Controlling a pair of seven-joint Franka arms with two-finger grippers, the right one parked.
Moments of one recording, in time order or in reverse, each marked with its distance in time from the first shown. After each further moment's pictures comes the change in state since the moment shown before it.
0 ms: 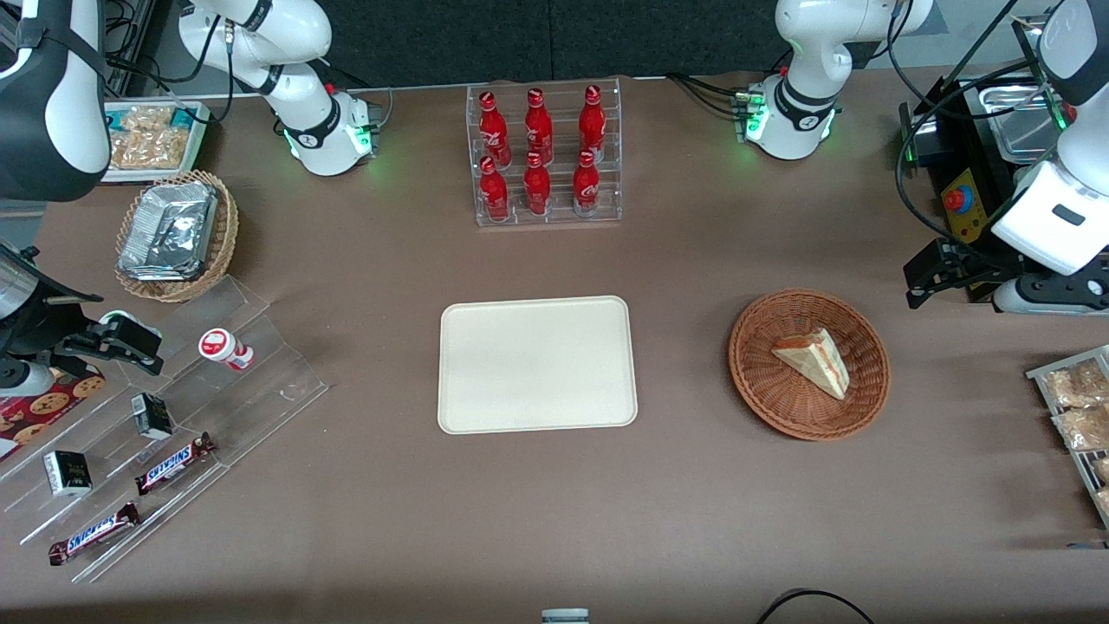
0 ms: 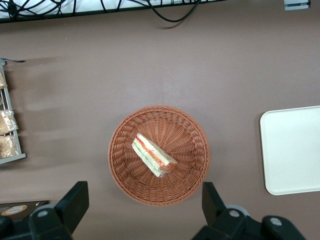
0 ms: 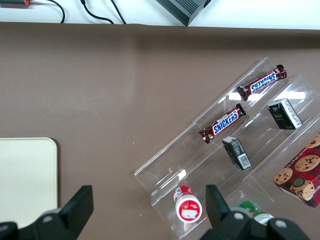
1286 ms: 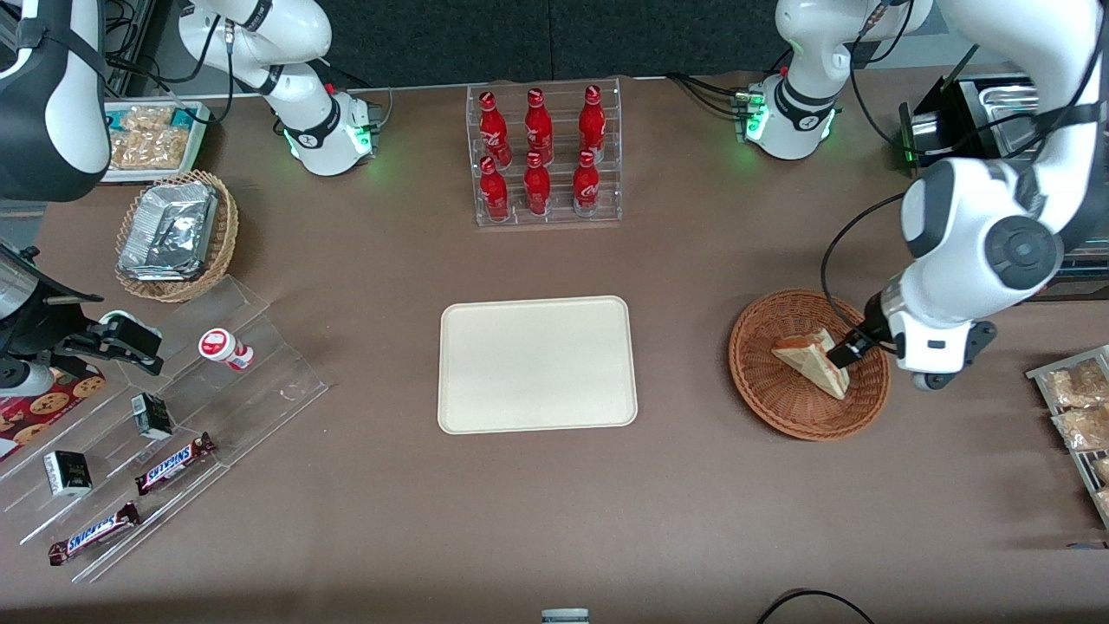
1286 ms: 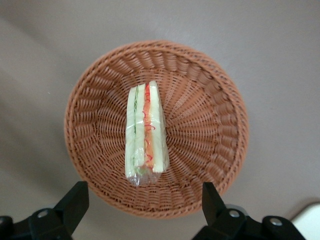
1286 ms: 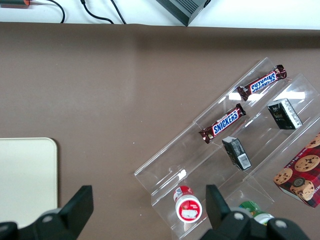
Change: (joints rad) arm 0.004 0.124 -0.006 -0.468 -0.001 0.378 -0.797
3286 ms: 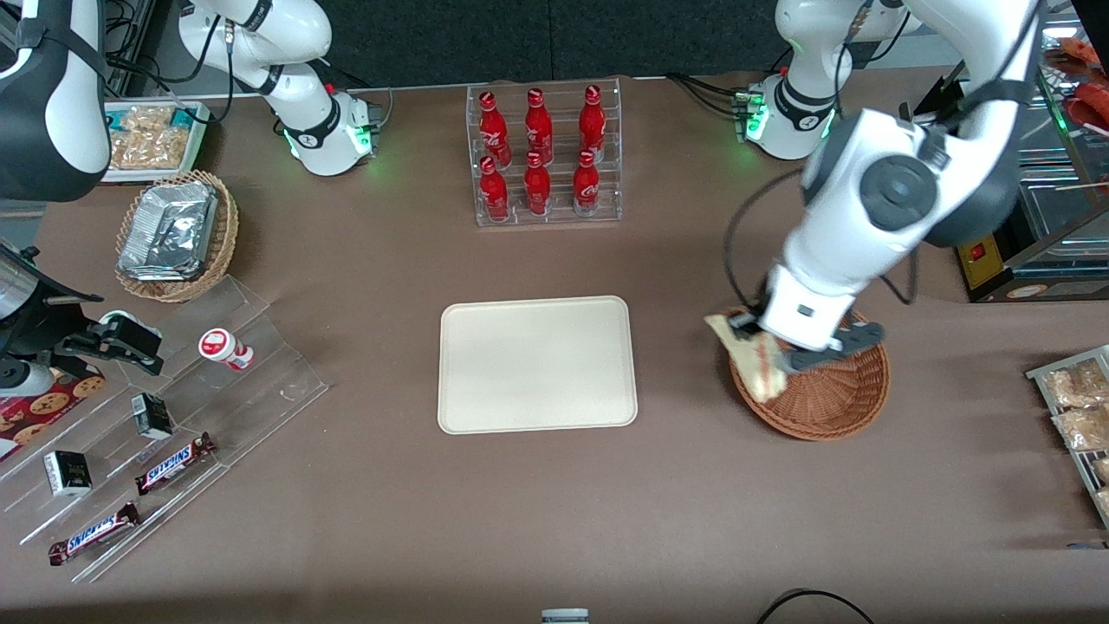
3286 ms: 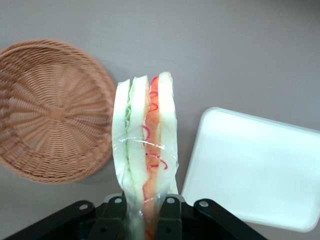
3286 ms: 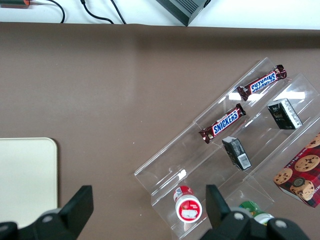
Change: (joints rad) arm -0.008 0.059 -0.368 0.337 0.060 -0.179 0.117
